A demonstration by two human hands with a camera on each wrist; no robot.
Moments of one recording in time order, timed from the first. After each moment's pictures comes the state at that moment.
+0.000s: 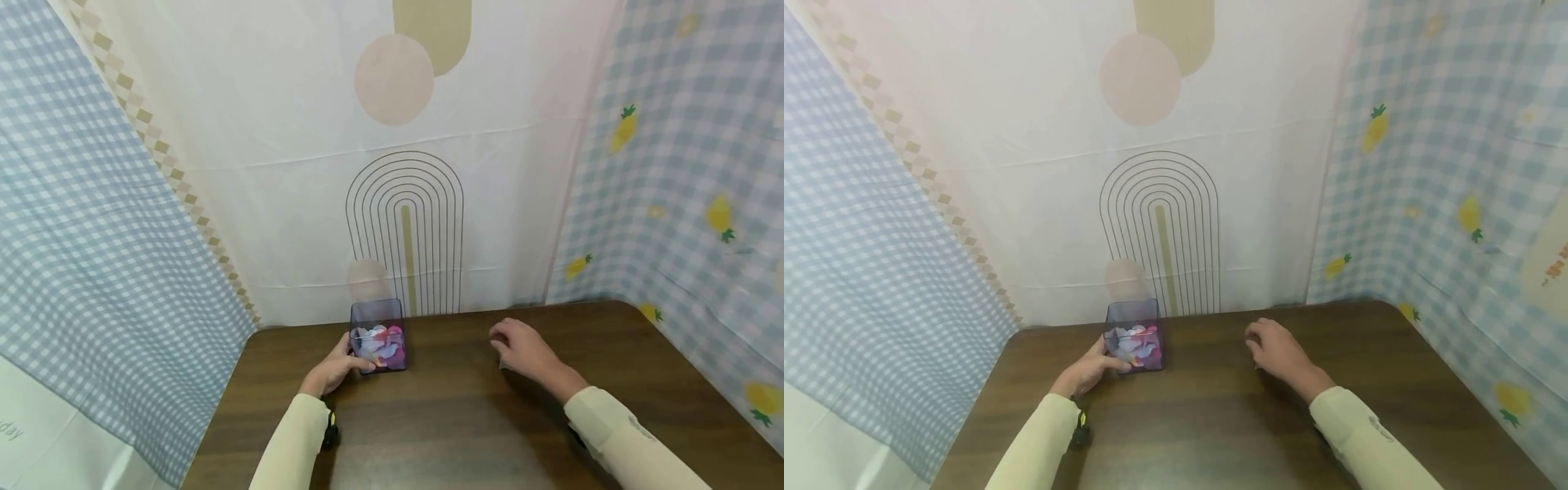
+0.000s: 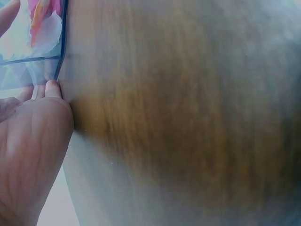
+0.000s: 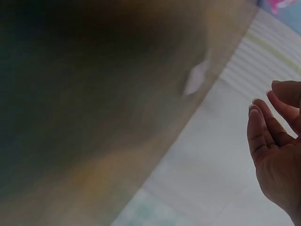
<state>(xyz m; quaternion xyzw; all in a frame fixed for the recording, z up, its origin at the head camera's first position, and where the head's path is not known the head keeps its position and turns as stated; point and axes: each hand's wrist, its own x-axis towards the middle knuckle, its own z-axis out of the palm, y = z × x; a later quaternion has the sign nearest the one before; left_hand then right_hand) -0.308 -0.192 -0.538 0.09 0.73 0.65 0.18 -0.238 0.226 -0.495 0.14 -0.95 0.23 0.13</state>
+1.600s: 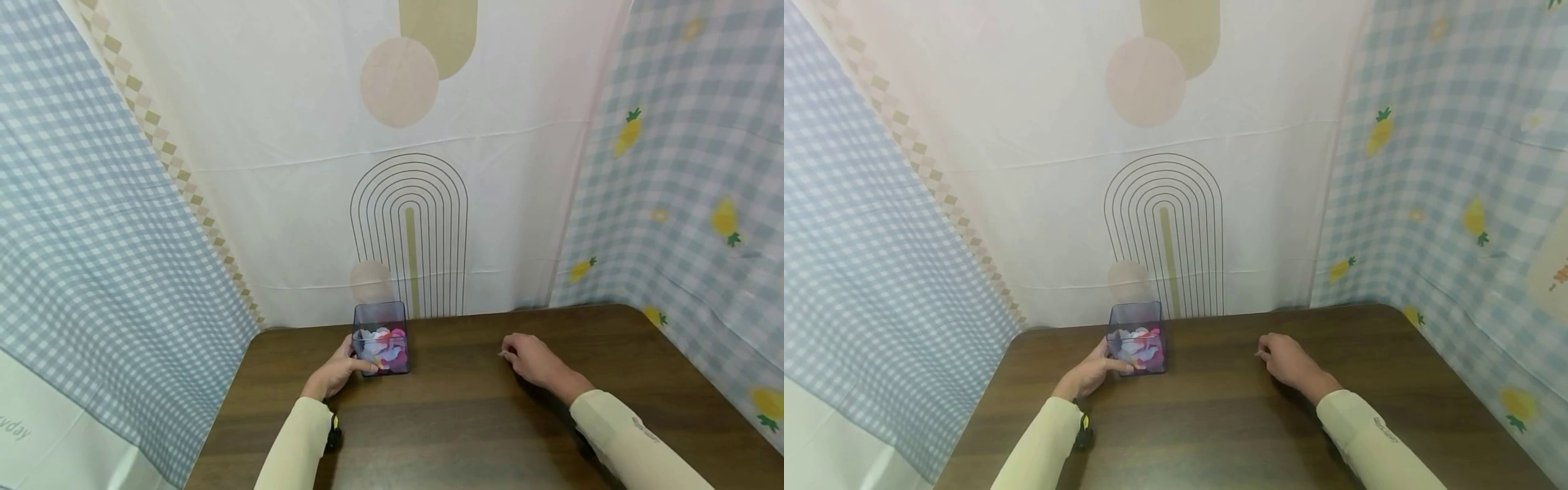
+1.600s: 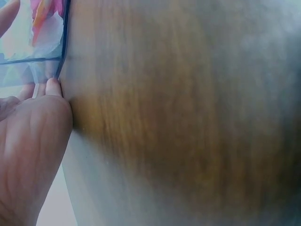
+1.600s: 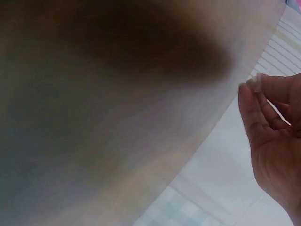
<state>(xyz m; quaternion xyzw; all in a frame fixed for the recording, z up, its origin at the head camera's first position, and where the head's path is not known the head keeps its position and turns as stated) -0.307 -0.197 -0.537 0.09 0.72 0.66 0.19 -0.242 0.243 -0.516 0.13 -0.97 0.21 0.04</state>
